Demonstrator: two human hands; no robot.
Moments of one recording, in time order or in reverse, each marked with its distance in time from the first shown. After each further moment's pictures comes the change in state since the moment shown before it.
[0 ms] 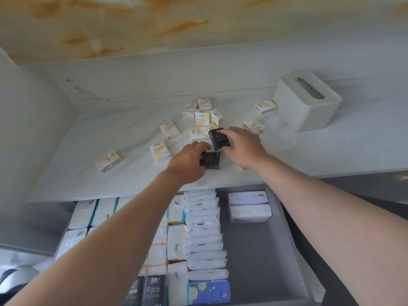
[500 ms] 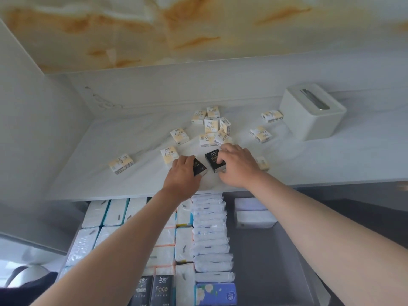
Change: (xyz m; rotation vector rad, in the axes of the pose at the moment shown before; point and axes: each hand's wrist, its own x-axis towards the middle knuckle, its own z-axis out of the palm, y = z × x) left_hand -0.041 -0.022 0.005 -0.039 0.093 -0.208; right_hand -0.022 -0.033 0.016 -0.210 -0.106 -0.196
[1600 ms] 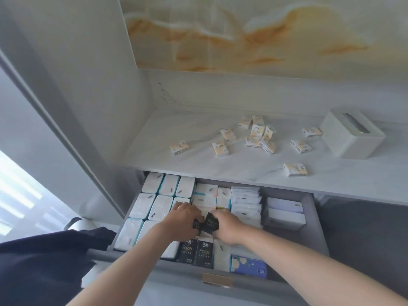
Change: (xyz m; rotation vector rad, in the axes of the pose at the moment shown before) left_hand -0.178 -0.120 -0.007 0.111 -0.302 0.119; right_hand -0.098 -0.176 0.092 0.332 -0.594 0.115
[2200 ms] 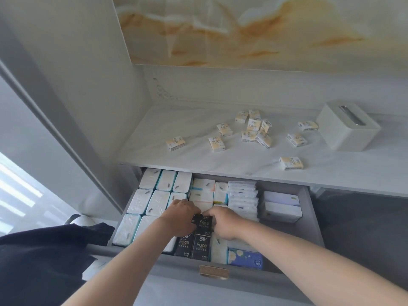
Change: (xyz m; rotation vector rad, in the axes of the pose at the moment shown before) left_hand 0.003 0.008 0.000 0.190 -0.100 -0.027; right_hand -0.004 0.003 0.002 0.031 -0.016 -0.092
